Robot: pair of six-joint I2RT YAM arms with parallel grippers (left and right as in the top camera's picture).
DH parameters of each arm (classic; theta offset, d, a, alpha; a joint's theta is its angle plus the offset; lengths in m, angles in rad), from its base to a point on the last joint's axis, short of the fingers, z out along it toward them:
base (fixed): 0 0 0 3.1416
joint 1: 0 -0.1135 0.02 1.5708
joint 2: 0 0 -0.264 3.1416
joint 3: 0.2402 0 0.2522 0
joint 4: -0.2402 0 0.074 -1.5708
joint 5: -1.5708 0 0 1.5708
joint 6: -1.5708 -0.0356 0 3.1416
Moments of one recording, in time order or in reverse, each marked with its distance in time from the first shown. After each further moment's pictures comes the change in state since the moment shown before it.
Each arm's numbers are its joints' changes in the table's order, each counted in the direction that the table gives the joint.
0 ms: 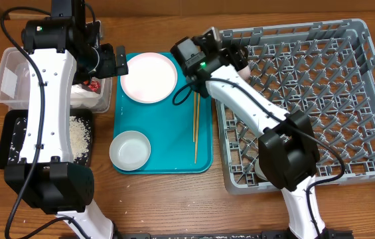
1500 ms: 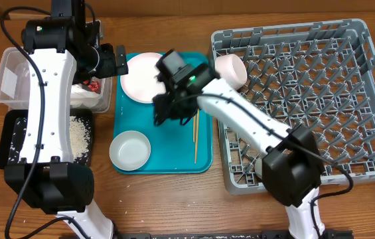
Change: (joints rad) left arm 0.000 0.000 0.000 0.003 0.000 0.000; right arm -0.123 -0.105 -0.061 -0.053 1.321 -0.347
